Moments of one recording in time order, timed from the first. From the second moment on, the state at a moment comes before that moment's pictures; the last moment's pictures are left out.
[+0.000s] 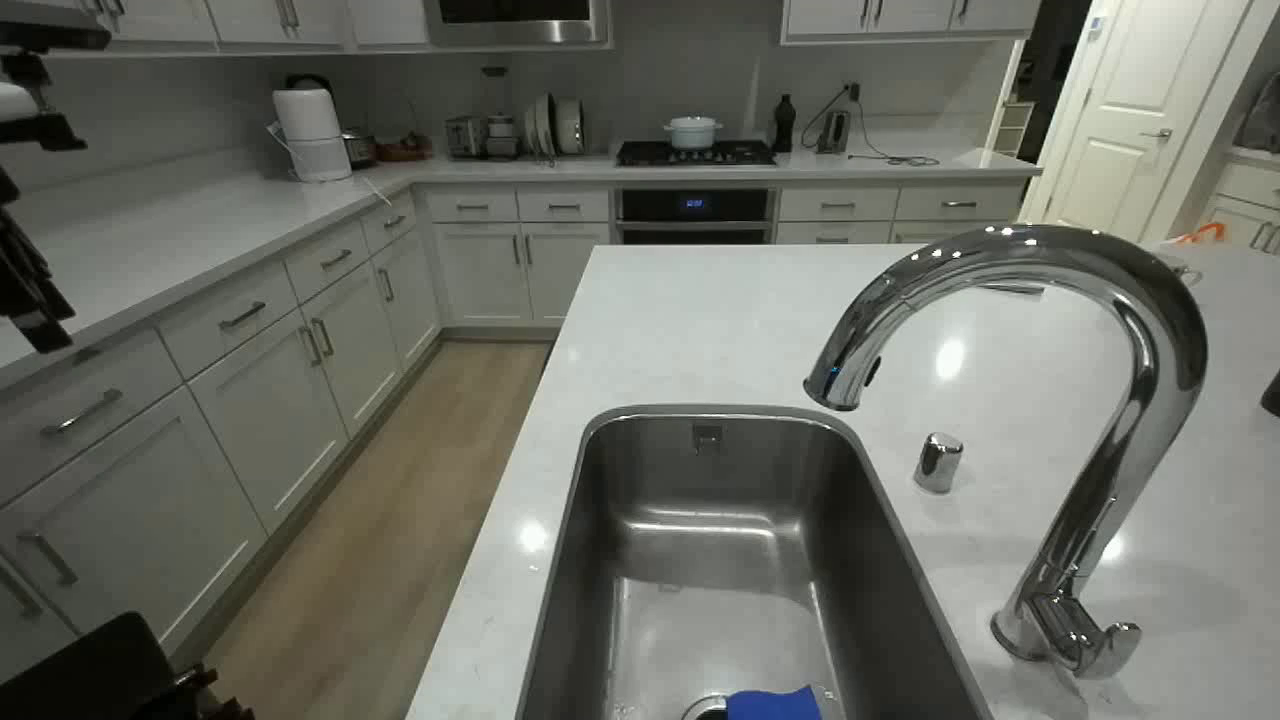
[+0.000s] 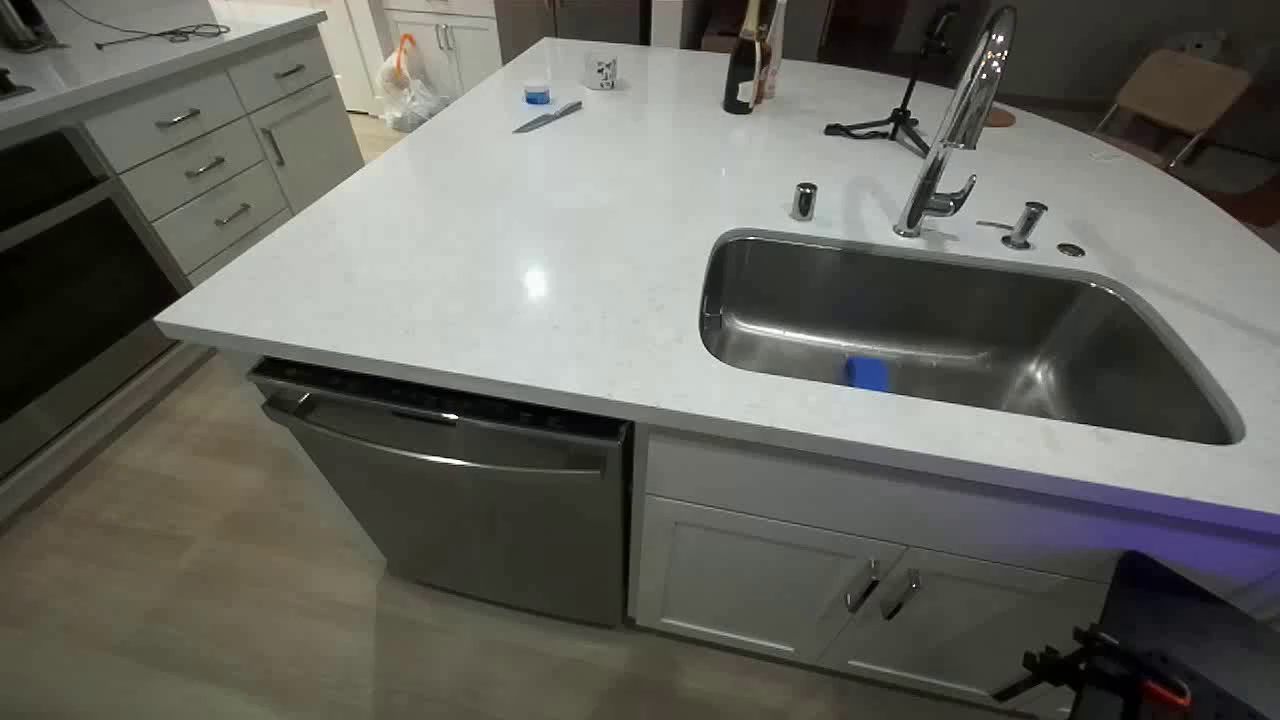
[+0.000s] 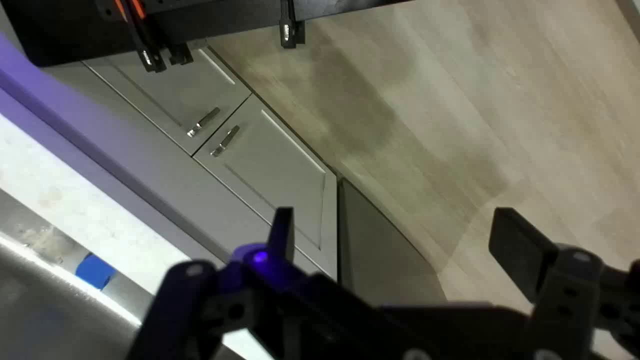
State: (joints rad) arm 0.12 -0.85 0.37 -2.50 0.18 1.76 0.52
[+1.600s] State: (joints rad) arm -0.20 -0.84 0.29 -2.61 -0.15 1.97 0.82
